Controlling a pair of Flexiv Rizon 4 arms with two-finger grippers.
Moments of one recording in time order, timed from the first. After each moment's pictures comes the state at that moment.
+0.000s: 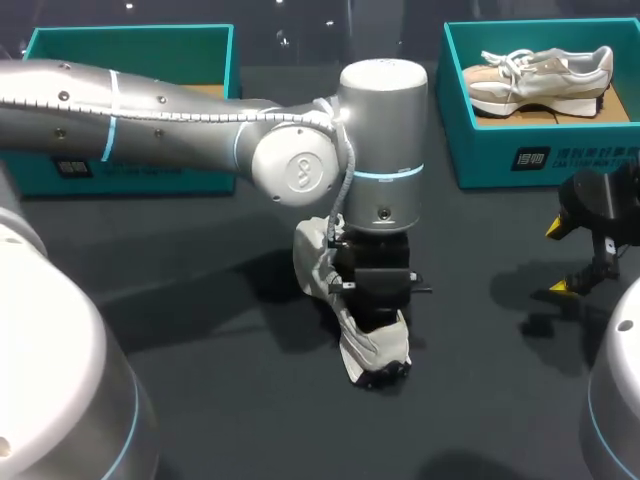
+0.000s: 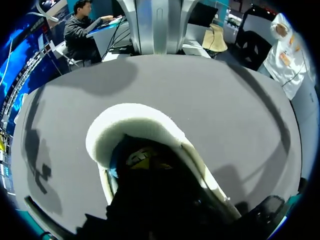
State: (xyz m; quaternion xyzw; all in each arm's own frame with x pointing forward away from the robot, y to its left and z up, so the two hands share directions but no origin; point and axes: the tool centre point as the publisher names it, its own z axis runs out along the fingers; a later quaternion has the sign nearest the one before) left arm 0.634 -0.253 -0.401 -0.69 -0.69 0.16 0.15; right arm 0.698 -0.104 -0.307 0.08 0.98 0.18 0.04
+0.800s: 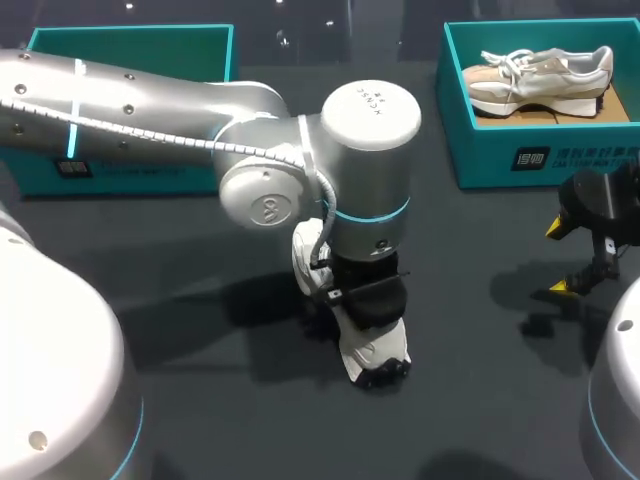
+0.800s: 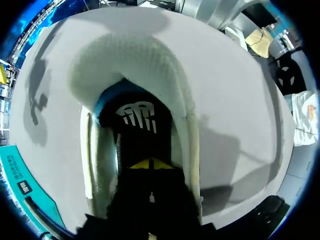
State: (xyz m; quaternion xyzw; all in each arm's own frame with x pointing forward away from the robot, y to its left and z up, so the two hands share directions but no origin) left arm 0.675 -0.227 -0.395 -0.56 -0.83 0.03 0.02; right arm 0.698 -0.104 -0.307 0.08 0.98 0.18 0.04
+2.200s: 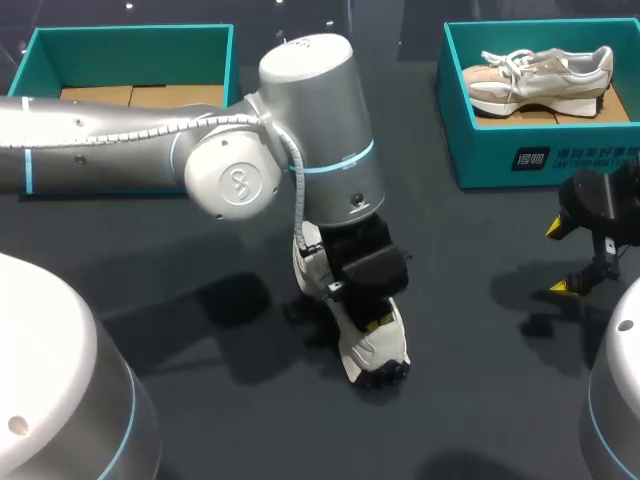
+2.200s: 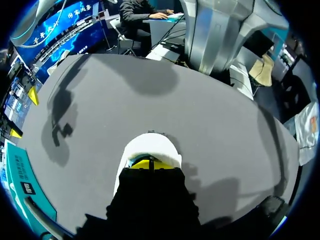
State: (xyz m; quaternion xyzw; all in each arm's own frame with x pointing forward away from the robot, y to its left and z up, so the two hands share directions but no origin) left arm 0.629 -0.248 -0.351 -0.51 -0.84 0.19 0.08; right arm 0.698 -0.104 -0.307 0.08 0.98 0.18 0.04
